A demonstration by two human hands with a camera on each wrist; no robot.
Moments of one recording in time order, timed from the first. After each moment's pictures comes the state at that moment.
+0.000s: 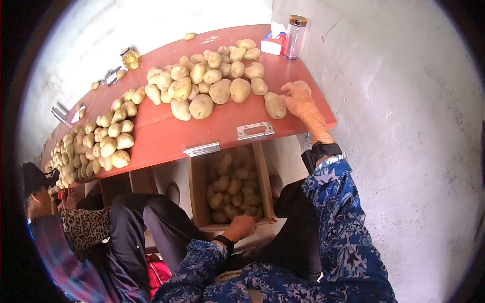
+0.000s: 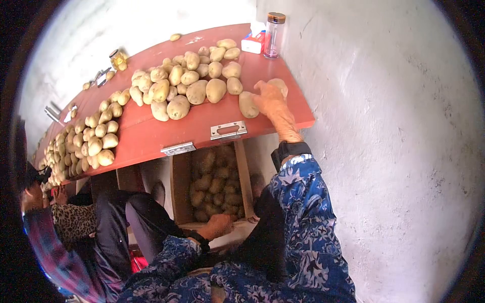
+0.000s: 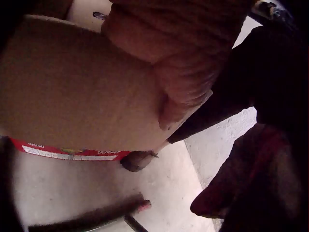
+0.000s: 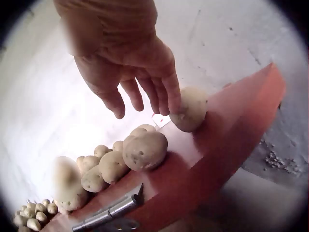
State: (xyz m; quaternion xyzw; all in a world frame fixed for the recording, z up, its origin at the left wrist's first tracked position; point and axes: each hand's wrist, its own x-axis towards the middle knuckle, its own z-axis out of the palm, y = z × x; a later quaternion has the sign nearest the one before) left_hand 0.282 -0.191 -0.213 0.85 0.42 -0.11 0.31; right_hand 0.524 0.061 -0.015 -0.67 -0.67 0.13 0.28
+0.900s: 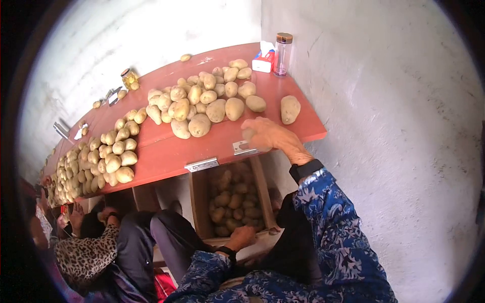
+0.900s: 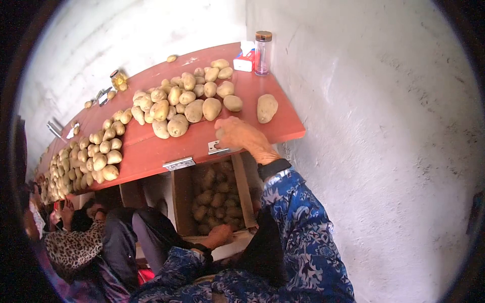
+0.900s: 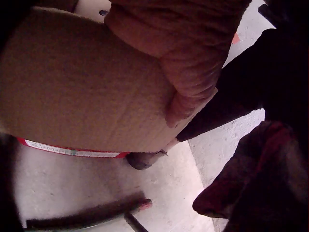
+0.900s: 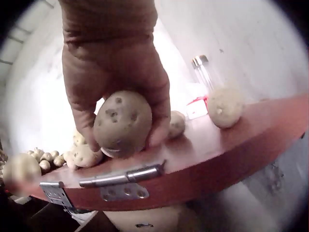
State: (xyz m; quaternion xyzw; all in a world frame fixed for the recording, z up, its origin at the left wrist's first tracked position) left_hand 0.282 -0.190 -0.228 0.83 0.44 -0.13 0.32; right_hand 0.464 0.008 0.025 -0.59 -0.77 0.24 0.08
